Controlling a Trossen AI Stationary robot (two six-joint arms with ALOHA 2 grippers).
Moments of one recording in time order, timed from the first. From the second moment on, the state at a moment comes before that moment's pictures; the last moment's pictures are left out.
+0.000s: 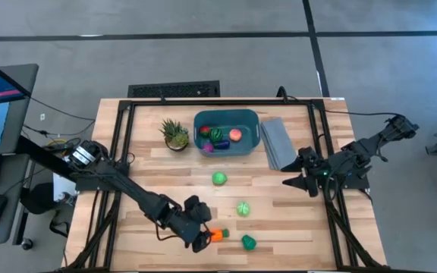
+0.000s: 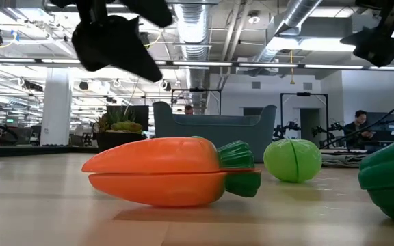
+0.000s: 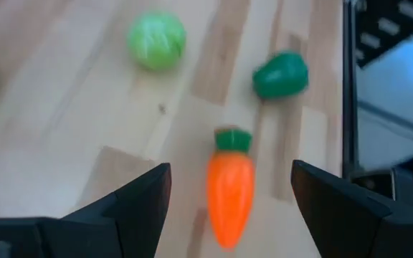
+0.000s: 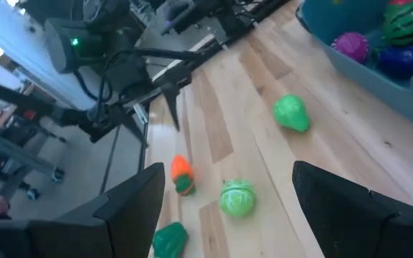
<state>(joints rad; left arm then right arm) -0.58 1.79 1.18 -0.21 -0.35 -0.81 0.52 0.49 0.47 -0.35 0.35 0.75</state>
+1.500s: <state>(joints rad) -0.58 2.10 1.44 -0.40 -0.29 -0.75 0.84 0.47 0.47 -0.30 0.50 0.74</state>
